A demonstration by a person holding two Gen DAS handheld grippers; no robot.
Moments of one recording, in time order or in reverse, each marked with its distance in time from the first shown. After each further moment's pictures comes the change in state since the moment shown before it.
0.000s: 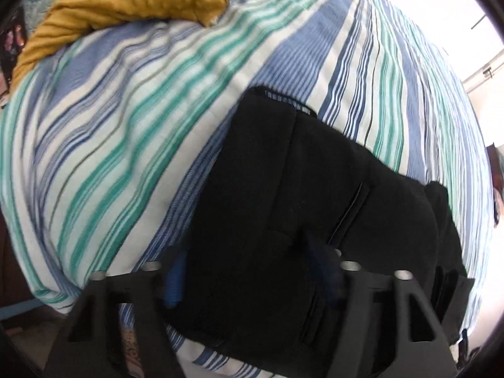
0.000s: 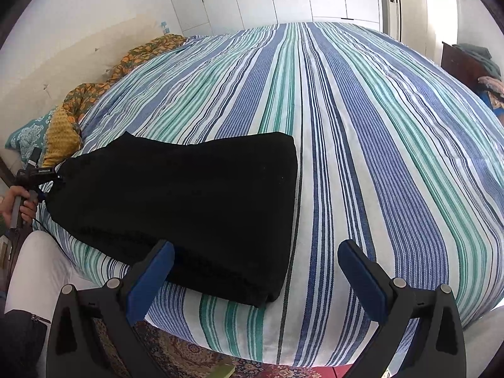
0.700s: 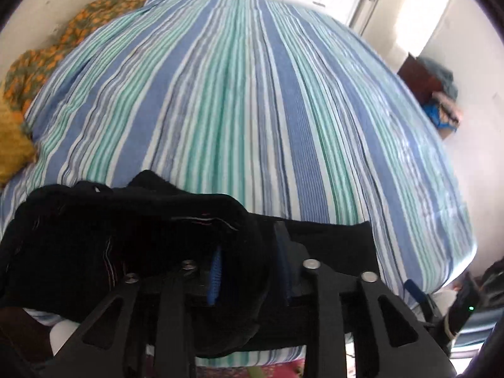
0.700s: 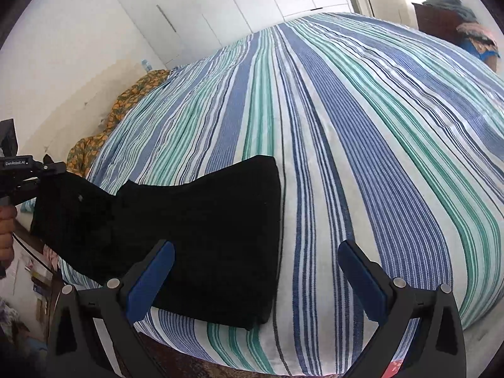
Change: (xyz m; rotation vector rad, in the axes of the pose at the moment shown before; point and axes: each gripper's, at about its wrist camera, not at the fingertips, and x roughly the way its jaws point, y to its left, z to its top) left arm -0.094 -0.383 -0.126 0.512 -0.118 -0.094; right arm -0.002 -0.045 0.012 0.264 -0.046 0.102
